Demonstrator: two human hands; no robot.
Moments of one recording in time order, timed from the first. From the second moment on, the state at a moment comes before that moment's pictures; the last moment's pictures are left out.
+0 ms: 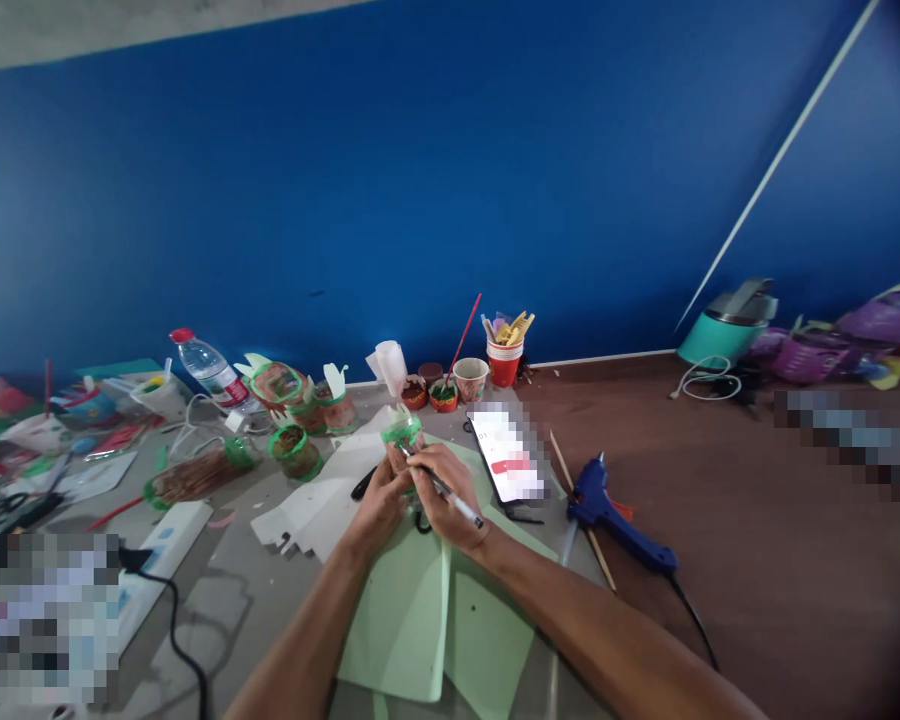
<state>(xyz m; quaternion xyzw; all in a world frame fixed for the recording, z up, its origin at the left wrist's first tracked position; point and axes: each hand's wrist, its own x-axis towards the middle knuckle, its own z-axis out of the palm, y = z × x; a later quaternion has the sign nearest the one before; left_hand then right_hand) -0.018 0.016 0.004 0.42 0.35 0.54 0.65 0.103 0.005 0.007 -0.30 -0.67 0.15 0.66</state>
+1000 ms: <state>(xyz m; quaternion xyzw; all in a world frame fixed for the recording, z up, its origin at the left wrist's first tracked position) -0.017 0.016 0.007 0.46 0.37 0.54 0.60 0.108 0.003 0.008 -0.31 -0.69 0.12 0.65</state>
